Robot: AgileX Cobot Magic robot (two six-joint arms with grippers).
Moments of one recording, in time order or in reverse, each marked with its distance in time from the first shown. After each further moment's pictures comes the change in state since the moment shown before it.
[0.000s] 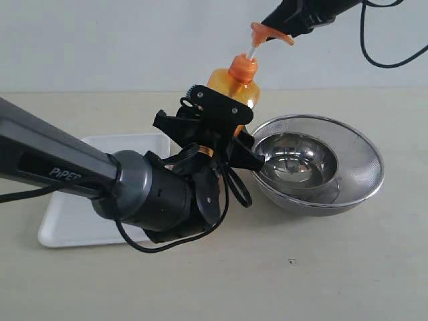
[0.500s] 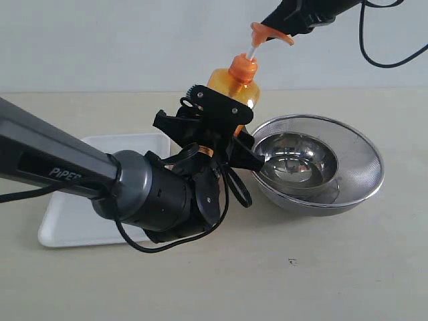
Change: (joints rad) left arm 0.000 0.000 0.000 0.000 0.000 0.000; right arm 0.000 0.000 0.000 0.000 0.000 0.020
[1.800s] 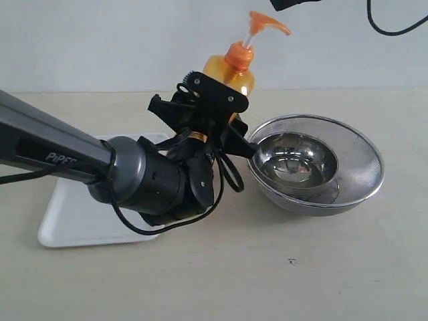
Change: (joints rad) left arm 0.043 0.000 -0.032 0.043 -0.002 0.057; right arm 0.000 0.000 -0.149 -0.162 -0.006 0.159
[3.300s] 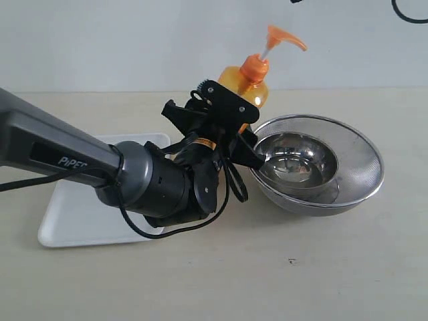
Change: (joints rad) left arm 0.000 0.029 -0.016 0.068 0.062 -0.010; right arm -0.057 -0.056 0.000 0.076 0.179 0.036
